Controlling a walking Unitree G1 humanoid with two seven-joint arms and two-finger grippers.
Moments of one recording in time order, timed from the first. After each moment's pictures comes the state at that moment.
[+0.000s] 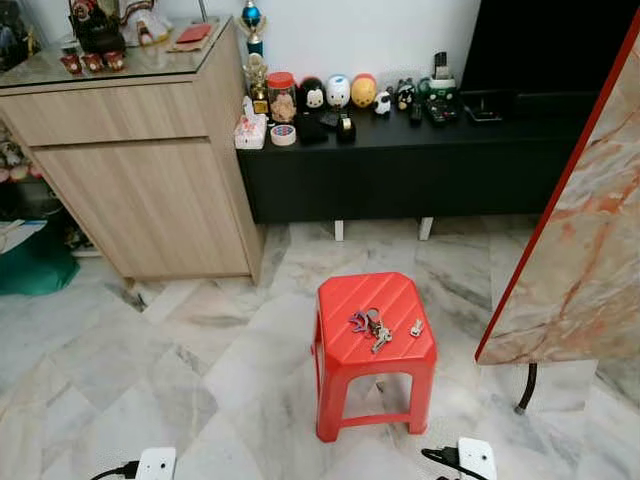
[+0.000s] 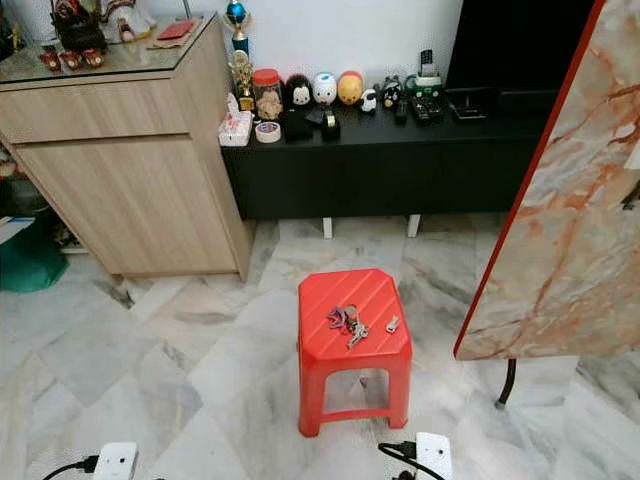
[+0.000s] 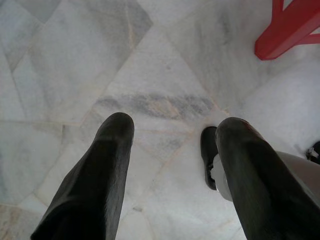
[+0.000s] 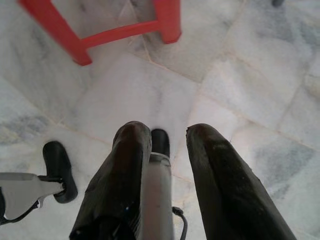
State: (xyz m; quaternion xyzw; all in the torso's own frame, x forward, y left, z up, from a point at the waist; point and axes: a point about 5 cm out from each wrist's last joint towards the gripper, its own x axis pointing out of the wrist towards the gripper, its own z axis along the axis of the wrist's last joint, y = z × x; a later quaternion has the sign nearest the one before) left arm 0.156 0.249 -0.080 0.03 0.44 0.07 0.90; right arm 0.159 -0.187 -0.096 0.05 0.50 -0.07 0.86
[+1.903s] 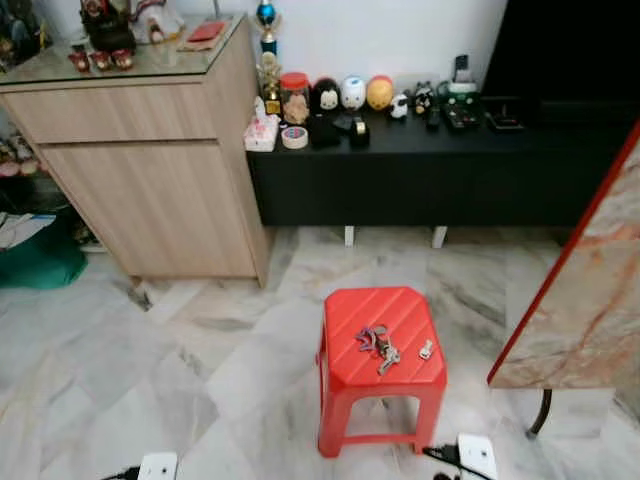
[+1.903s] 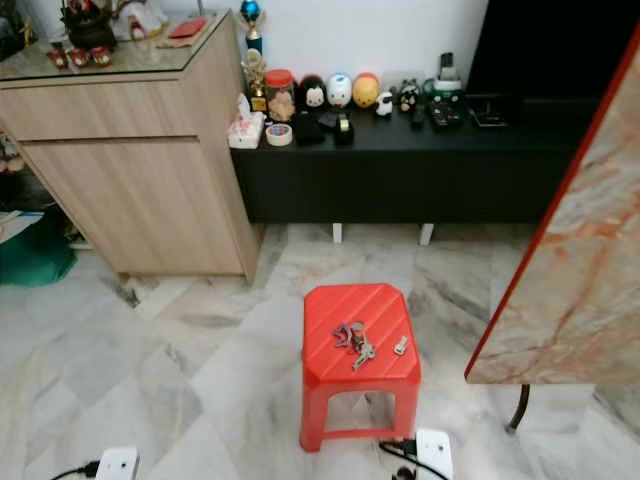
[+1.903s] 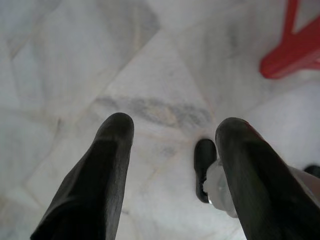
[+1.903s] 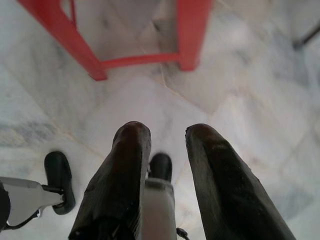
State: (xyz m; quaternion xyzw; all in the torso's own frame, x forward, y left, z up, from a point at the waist) left arm 0.155 0.246 -0.081 0.03 0.44 0.07 0.90; right arm 0.165 -0.188 -0.093 0.05 0.49 -0.04 0.87
